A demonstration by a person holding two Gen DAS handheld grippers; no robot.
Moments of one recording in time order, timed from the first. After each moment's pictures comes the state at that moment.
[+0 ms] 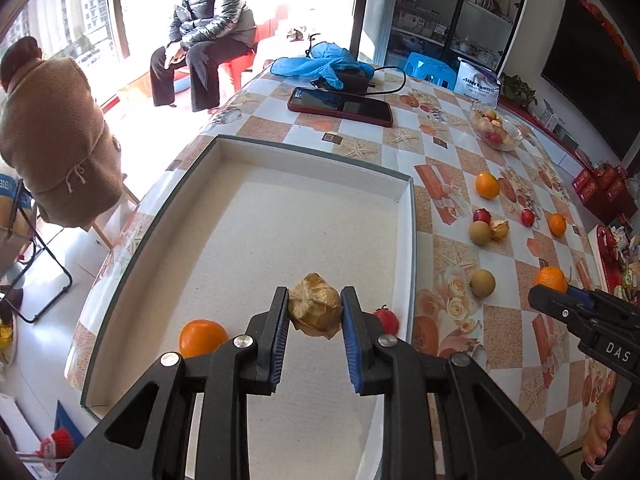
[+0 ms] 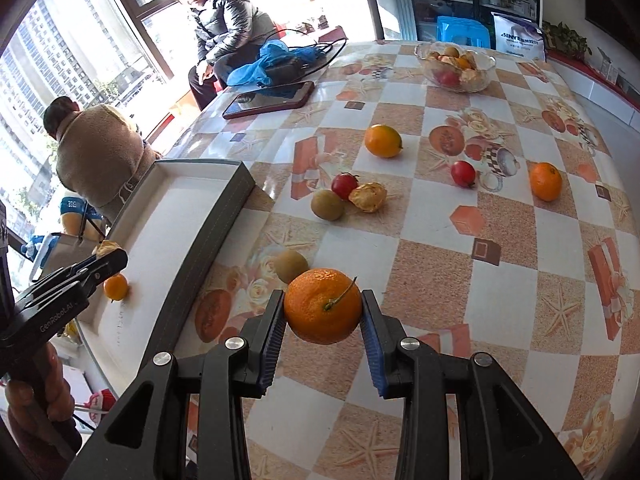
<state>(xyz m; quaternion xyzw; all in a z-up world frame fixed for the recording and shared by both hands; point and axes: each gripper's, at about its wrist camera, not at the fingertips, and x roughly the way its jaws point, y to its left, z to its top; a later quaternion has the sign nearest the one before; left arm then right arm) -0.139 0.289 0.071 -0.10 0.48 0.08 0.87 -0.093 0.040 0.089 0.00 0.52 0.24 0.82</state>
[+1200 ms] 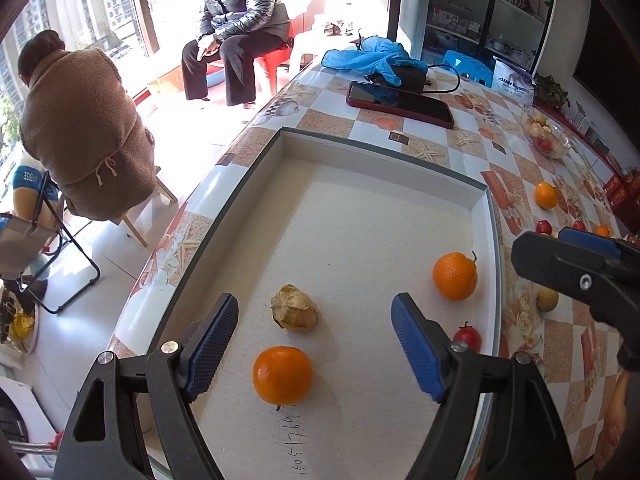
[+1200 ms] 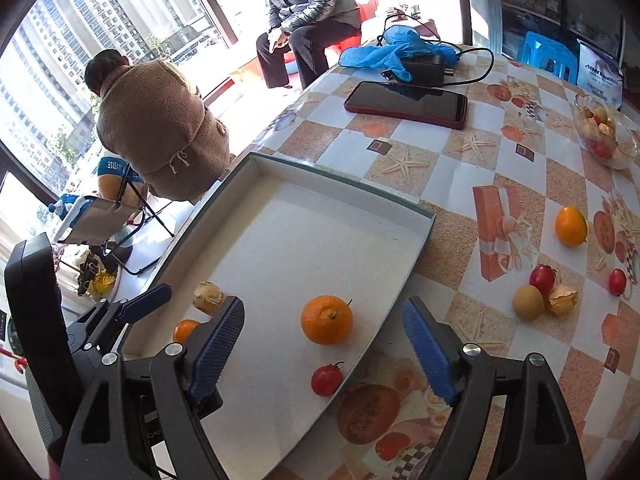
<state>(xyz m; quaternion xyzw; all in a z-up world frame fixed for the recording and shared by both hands) -0.132 0.323 0.063 -0.07 0.48 0.13 0.87 -0.064 0.159 0.095 -0.02 0.52 0.31 0.80</state>
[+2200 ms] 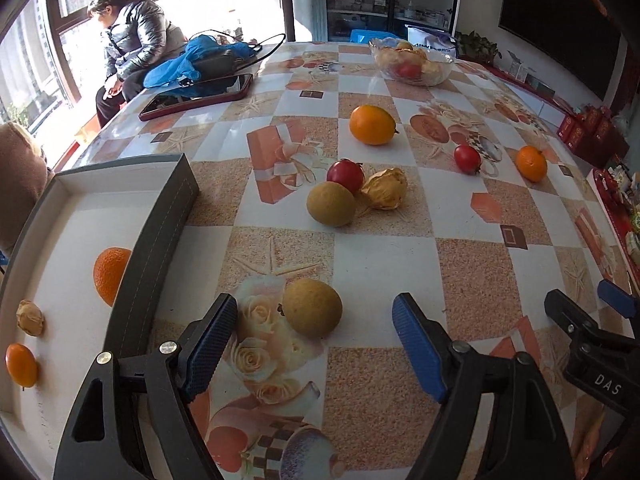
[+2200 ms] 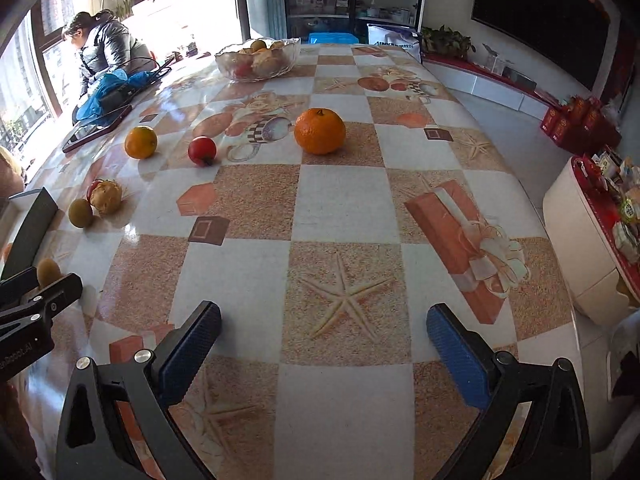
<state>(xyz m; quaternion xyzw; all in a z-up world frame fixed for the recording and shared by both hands) -0.068 0.114 0.007 0.00 0.47 0.03 0.88 -0.089 -0.111 0.026 -0.02 0.47 0.01 0.88</state>
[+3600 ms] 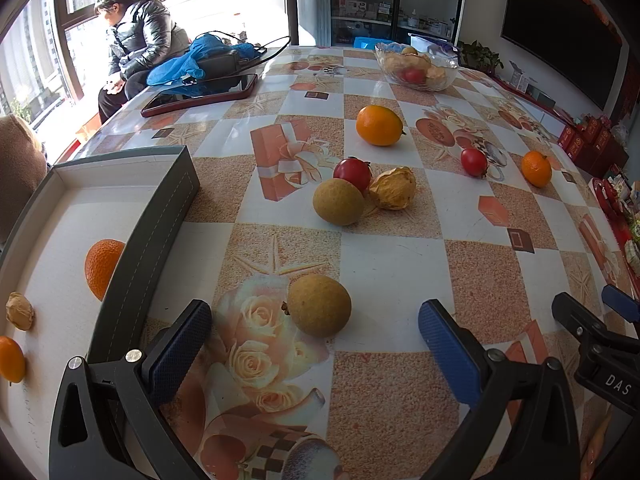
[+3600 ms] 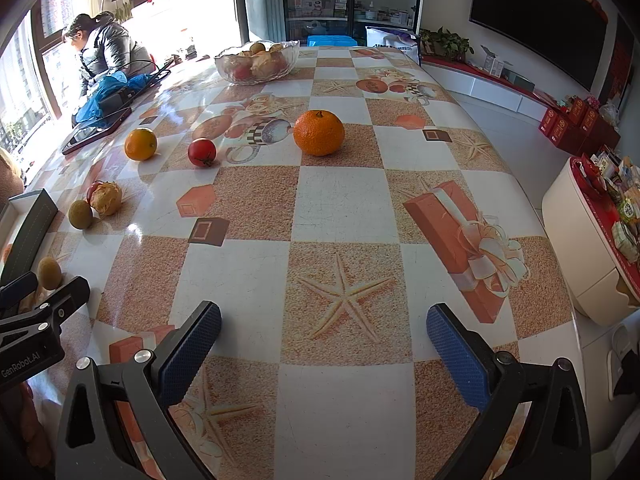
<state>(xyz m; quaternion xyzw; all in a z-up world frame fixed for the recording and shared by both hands) -0.071 0.120 0.000 -0.02 0.46 0.03 0.89 -0.086 -0.111 0.025 -0.02 0.47 0.01 0.88</state>
